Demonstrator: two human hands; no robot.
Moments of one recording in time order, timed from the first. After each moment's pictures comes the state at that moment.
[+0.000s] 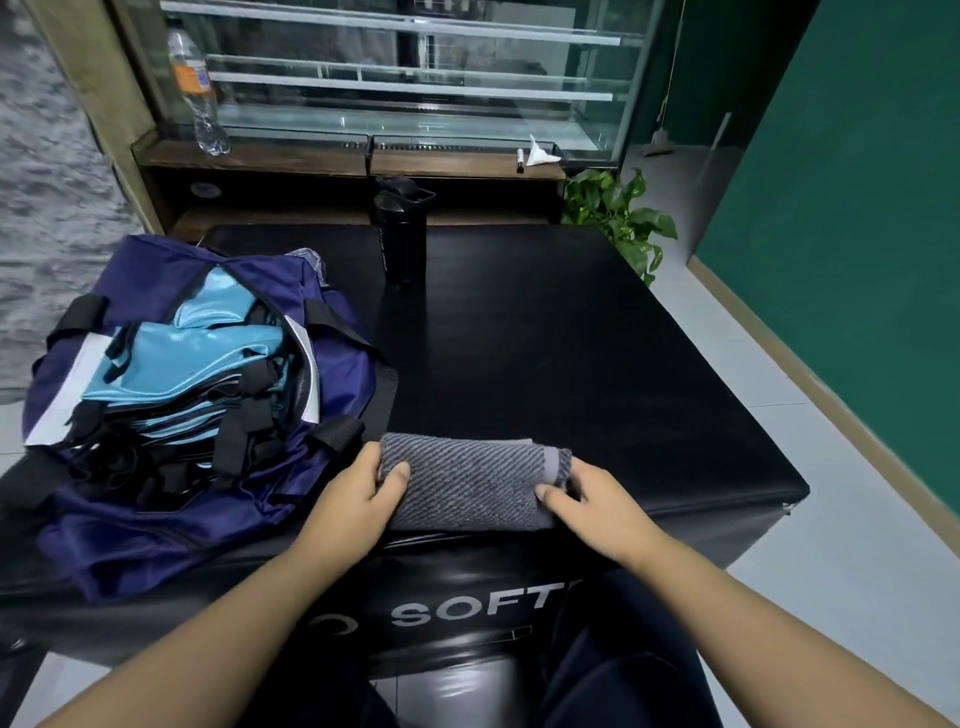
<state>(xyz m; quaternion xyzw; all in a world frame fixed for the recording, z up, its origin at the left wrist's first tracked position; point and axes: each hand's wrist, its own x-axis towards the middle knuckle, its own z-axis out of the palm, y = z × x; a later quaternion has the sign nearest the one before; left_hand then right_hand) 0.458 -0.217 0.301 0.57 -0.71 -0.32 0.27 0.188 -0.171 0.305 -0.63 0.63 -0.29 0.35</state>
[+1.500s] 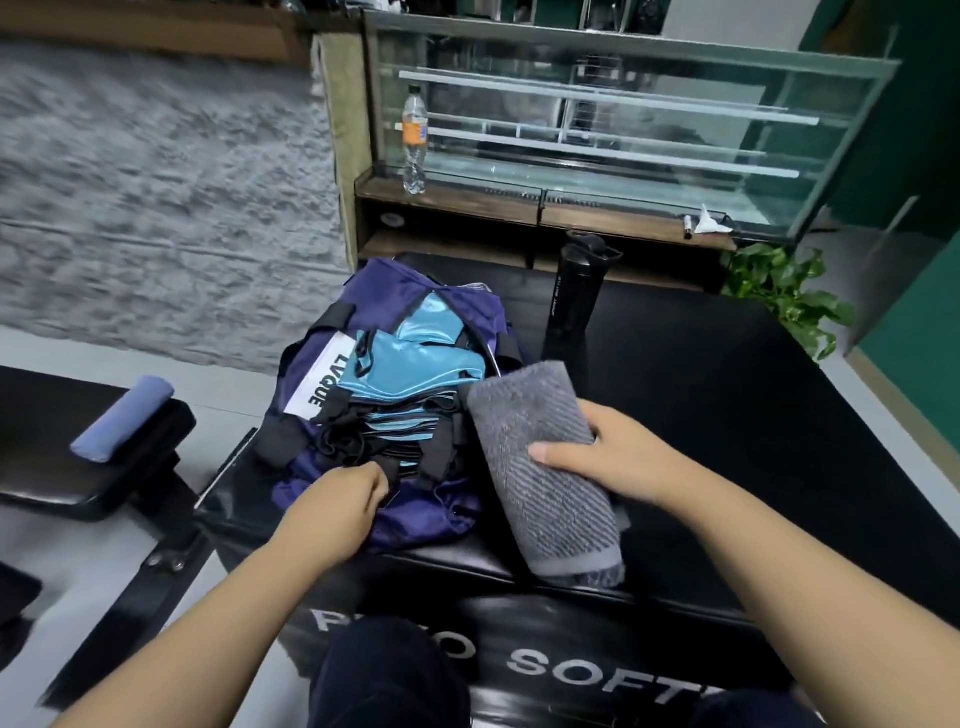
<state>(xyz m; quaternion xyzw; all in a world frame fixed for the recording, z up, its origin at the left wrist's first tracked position) 0.640 -0.225 0.304 0.68 -0.71 -0.10 0.13 0.350 -0.248 0.420 -0.74 0.50 -0.19 0.40</state>
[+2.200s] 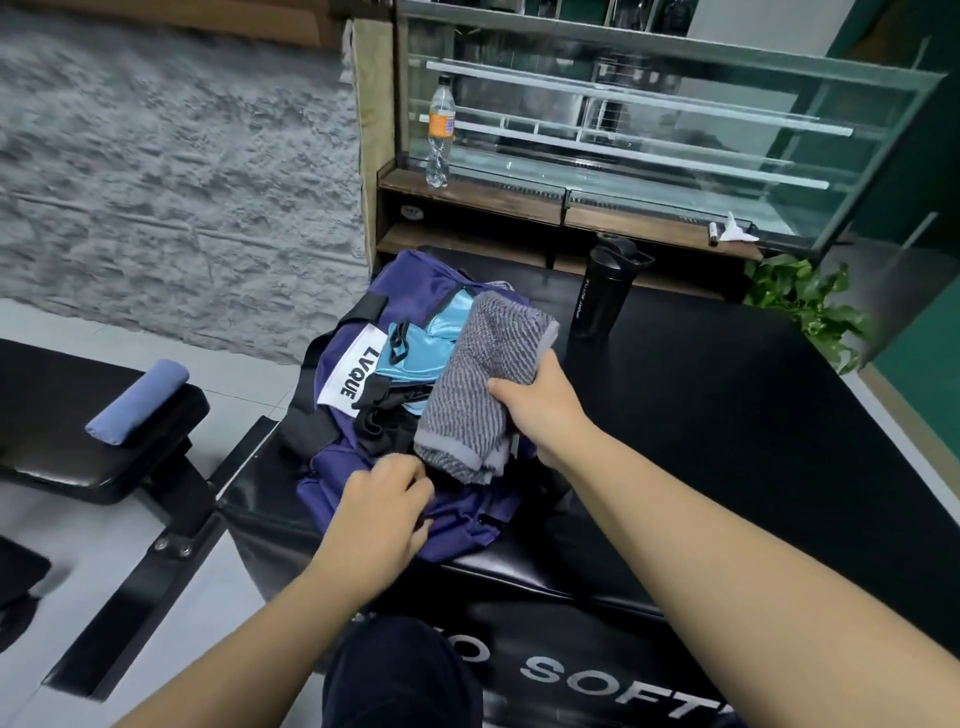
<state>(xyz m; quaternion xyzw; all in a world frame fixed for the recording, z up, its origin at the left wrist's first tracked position) 0.625 -0.206 0.305 0.57 -0.81 0.07 0.14 0.460 -0.293 0.403 -0.58 0.57 -0.39 0.43</state>
